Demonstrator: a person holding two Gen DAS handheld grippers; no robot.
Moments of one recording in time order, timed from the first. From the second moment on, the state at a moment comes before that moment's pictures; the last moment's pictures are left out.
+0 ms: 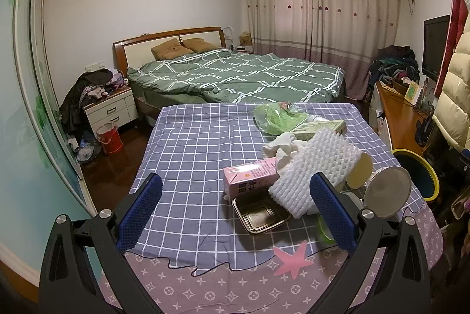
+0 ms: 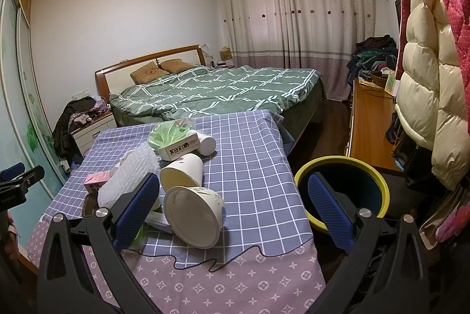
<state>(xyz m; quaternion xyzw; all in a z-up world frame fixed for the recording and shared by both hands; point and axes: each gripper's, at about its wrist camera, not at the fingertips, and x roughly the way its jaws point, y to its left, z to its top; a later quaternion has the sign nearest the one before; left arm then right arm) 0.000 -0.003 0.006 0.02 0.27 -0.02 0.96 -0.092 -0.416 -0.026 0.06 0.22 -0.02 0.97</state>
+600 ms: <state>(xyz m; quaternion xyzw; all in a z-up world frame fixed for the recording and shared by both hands) 0.063 0.001 -0.010 0.03 0.28 -0.02 0.96 -0.048 -0.422 -0.030 0.06 0.24 0.00 0.97</state>
